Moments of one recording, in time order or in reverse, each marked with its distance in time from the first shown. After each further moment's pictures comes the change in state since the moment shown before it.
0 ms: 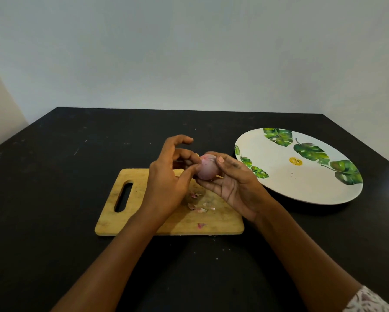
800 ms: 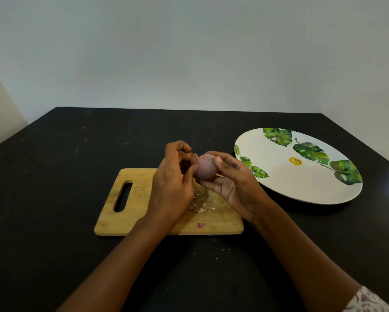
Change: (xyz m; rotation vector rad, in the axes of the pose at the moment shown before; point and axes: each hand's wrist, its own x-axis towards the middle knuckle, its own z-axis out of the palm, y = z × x) left_hand -0.009 -0.009 0.011 0.188 0.068 0.077; right_hand 0.003 0.005 -0.001 -0.080 0.051 -0.060
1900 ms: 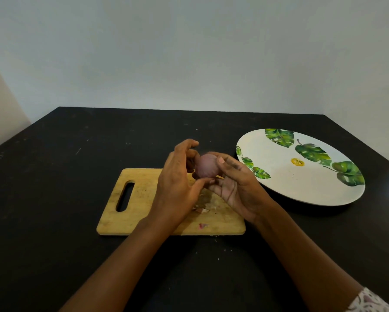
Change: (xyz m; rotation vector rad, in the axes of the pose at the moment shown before) left_hand -0.001 -0.006 0.003 0.012 -0.076 0.054; right_hand -0.003 -0.002 0.003 0.051 -0.038 0.038
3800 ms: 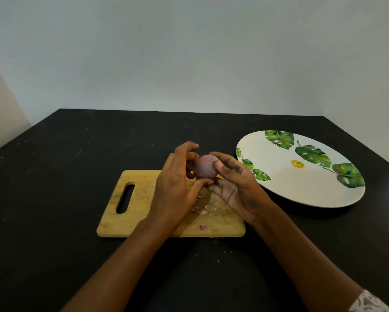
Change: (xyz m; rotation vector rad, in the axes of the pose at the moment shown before) left_hand 0.001 0.000 -0.001 0.027 0.025 0.015; right_hand 0.002 0.002 -0.001 -0.003 0.039 -0.030
